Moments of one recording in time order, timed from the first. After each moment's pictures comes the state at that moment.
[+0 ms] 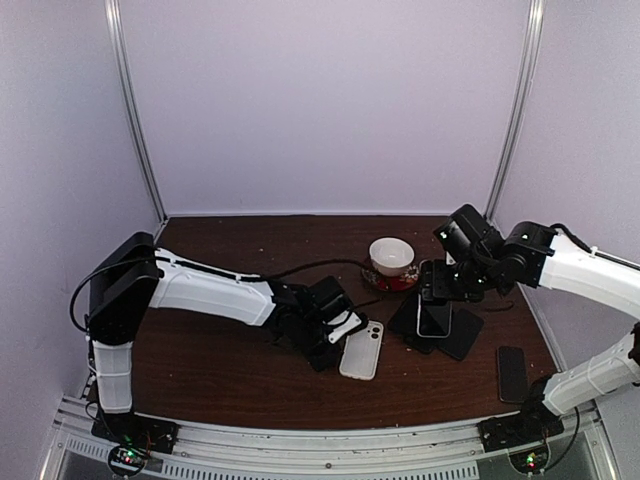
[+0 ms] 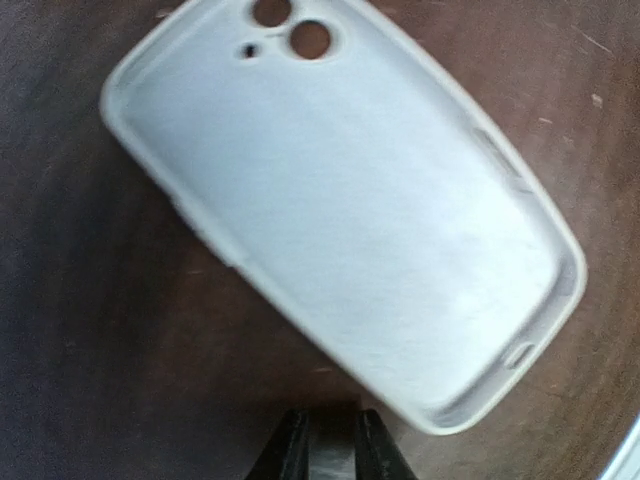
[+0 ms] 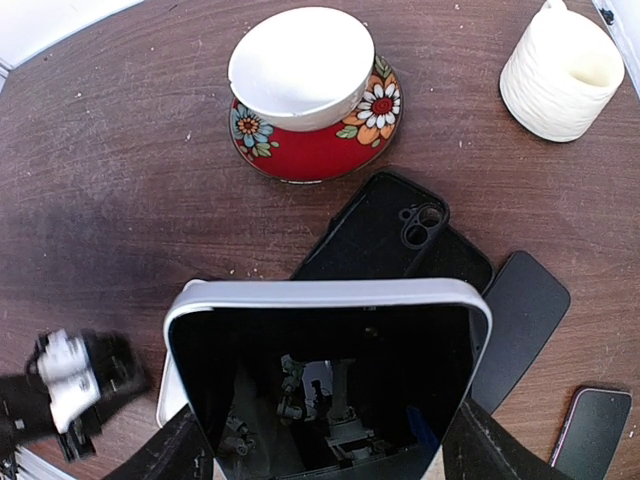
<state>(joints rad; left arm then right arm) -1.09 2.02 1.35 -0.48 0.04 -0.08 0.81 1.24 1.09 -0.84 0.33 0.76</state>
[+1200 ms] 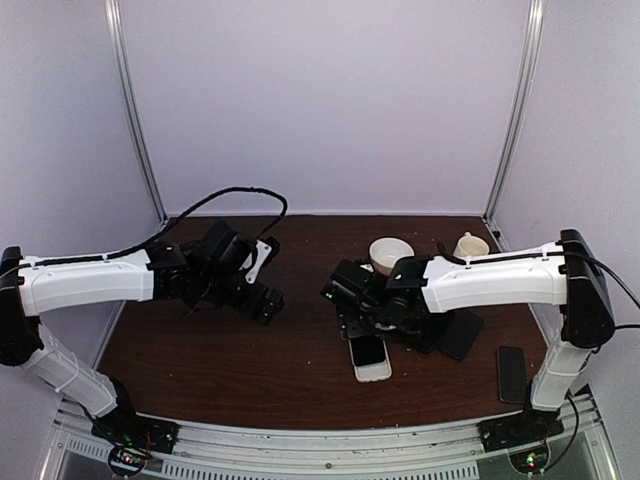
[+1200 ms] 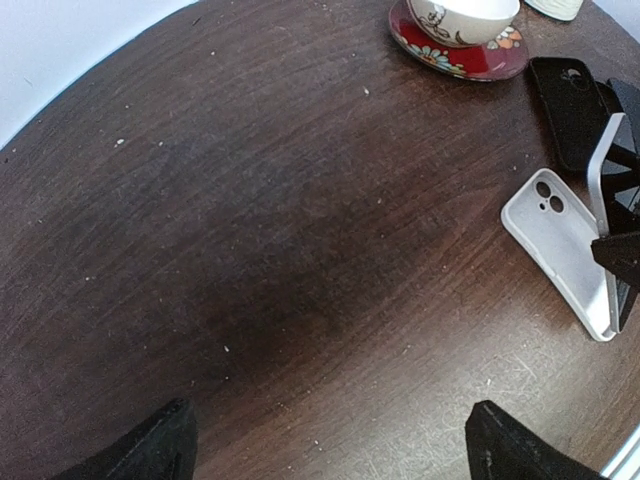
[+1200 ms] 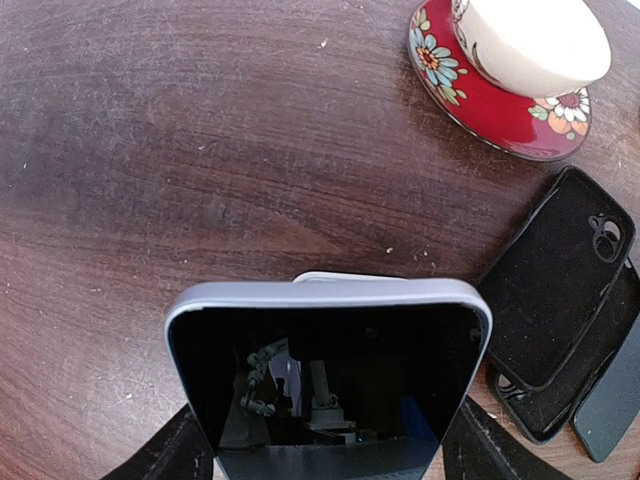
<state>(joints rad) -0.90 1.42 1.03 -0.47 -0.21 -0.21 1.11 1.78 1.32 -0.72 0.49 0.85</state>
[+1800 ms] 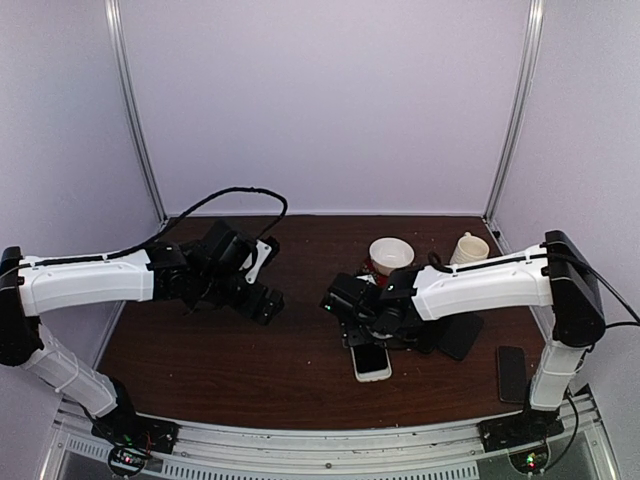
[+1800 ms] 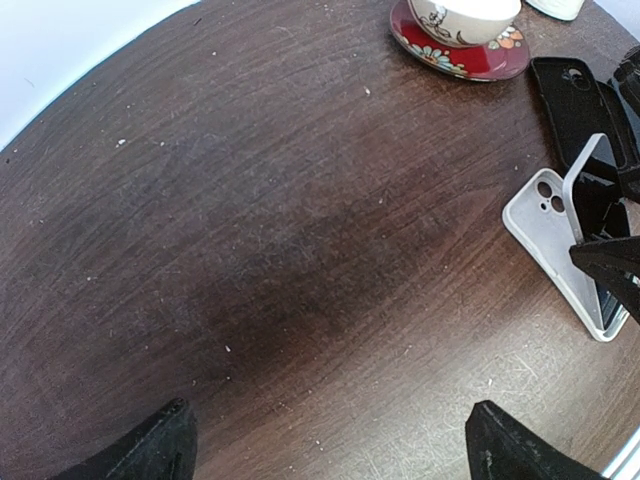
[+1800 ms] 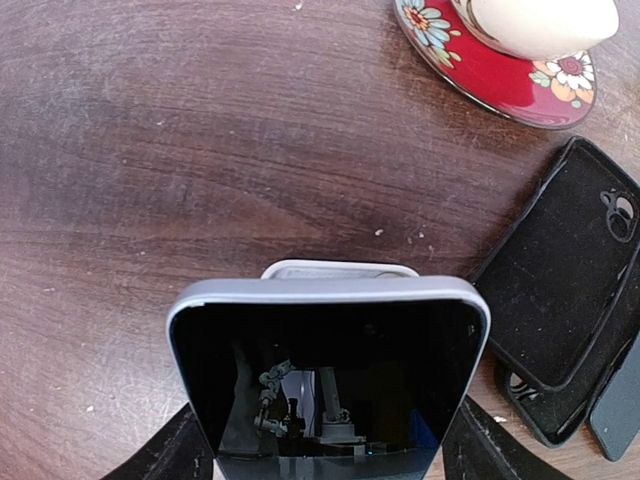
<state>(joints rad) -0.90 1.42 1.03 -0.47 -0.21 -0.21 1.10 1.83 1.28 -0.68 0.50 0.89</state>
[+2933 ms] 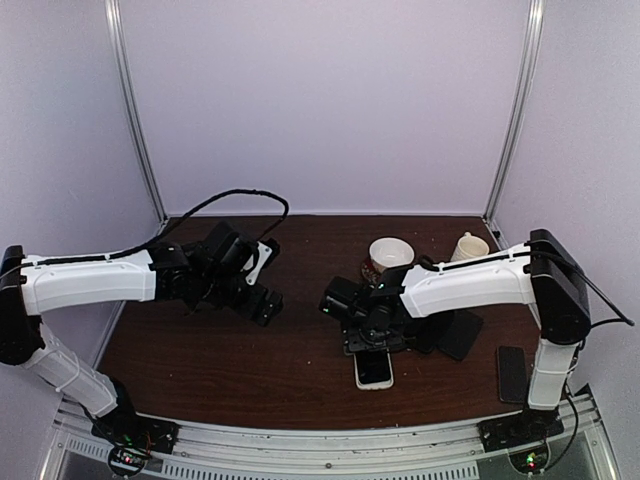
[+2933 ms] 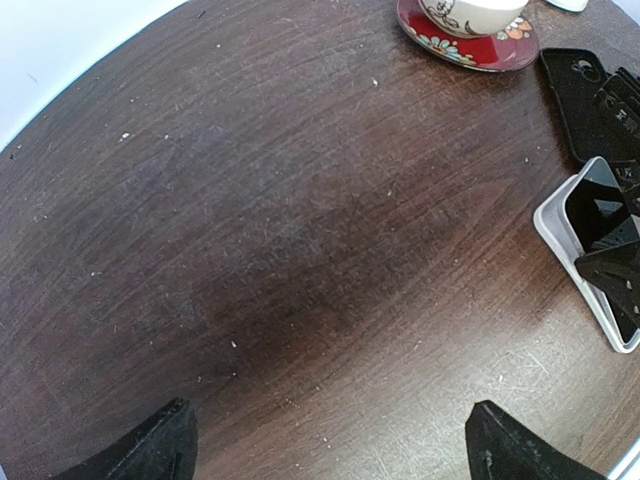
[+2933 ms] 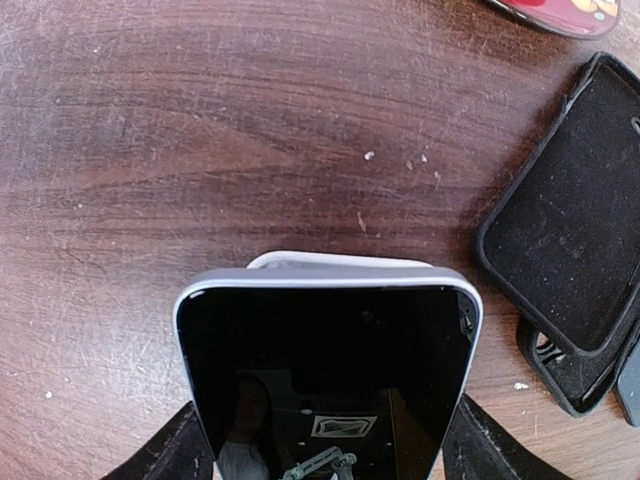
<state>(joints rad) -0.90 1.43 1.03 -0.48 -0.23 -0.20 1.08 1.90 1.32 -0.78 0.38 0.95</state>
